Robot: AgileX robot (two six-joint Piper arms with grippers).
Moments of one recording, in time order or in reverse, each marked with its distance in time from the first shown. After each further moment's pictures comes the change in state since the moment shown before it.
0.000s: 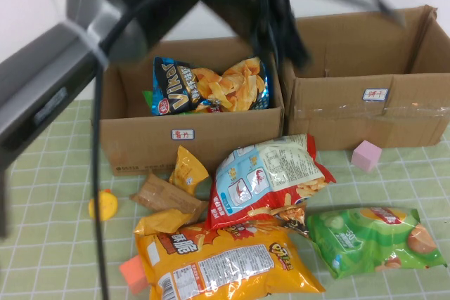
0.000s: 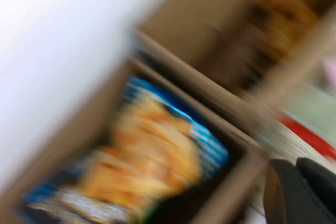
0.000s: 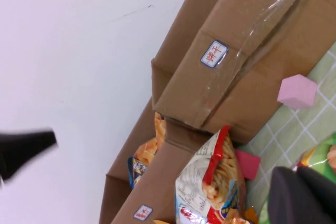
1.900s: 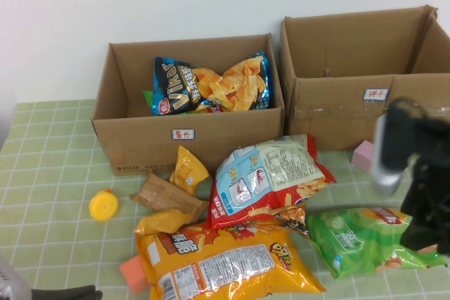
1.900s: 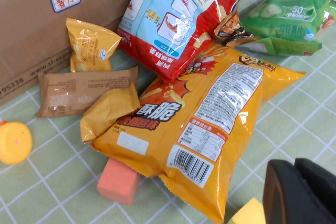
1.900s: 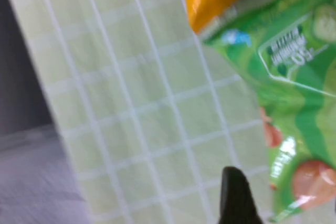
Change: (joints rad) right arm 0.367 1.505 -1.154 -0.508 0.883 -1.325; left arm -0.058 -1.444 1.618 -0.045 -0.380 -0.370
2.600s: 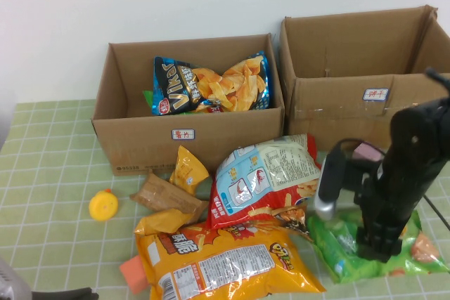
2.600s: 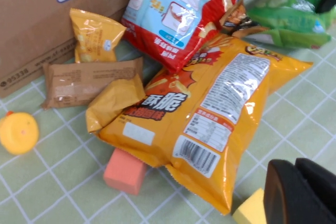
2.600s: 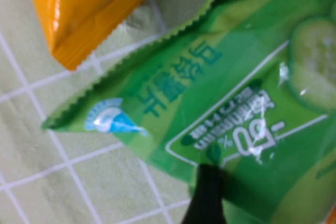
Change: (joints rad) right arm 0.060 0.394 -0.002 -0.167 -0.361 0.107; left arm 0.000 0.000 0.000 0.021 0.024 -0.014
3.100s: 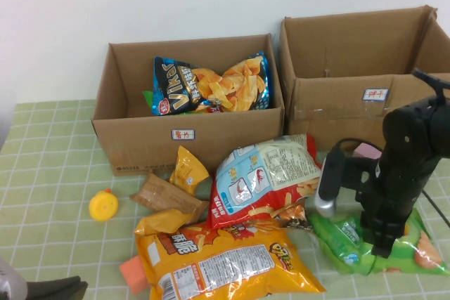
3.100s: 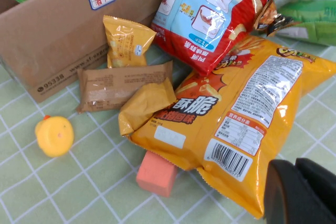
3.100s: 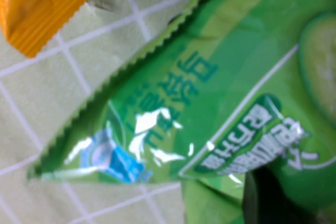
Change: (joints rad) right arm 0.002 0.055 -0.031 -0.066 0.022 0.042; left arm 0.000 0.000 0.000 0.121 0.002 -0.059
